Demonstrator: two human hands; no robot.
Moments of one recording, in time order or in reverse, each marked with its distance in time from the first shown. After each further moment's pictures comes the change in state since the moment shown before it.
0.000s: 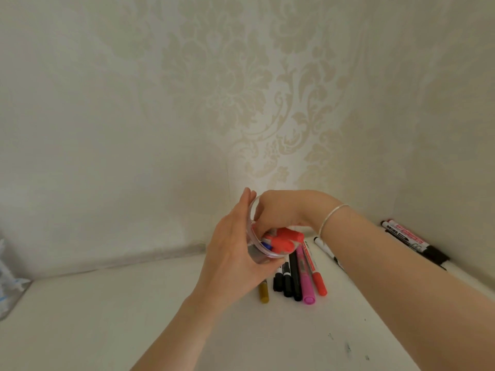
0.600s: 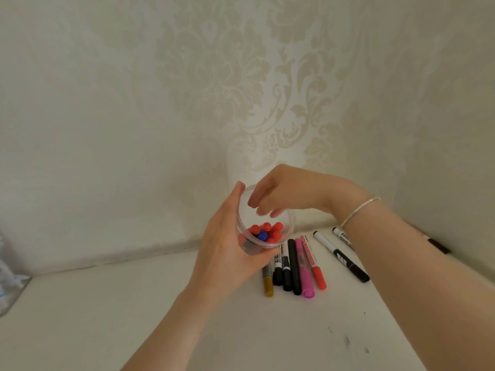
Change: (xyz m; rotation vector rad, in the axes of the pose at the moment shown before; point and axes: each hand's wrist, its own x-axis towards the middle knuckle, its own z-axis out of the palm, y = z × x) left_hand -0.002 -0.001 -0.007 -0.052 0.076 -0.036; right_hand -0.021 0.013 -0.017 0.329 0.126 -0.144
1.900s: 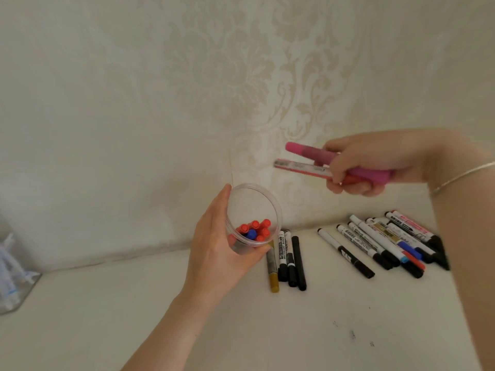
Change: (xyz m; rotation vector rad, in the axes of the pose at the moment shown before) left_hand -0.012 -0.009 -0.013 0.056 0.141 -0.004; right_hand -0.062 -0.001 -0.059 0.154 0.009 0.203
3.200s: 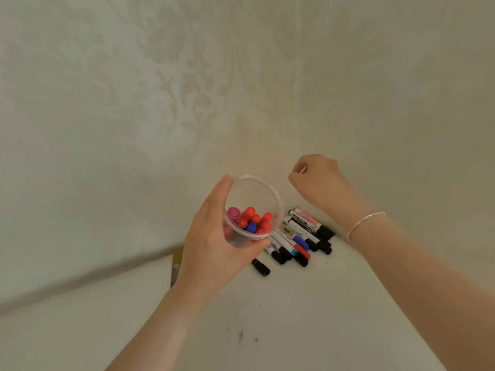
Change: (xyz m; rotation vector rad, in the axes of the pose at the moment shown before) left_hand 0.020 0.128 0.097 -0.268 -0.132 0.132; right_hand -0.024 0.132 -0.046 -0.221 0.951 0.092
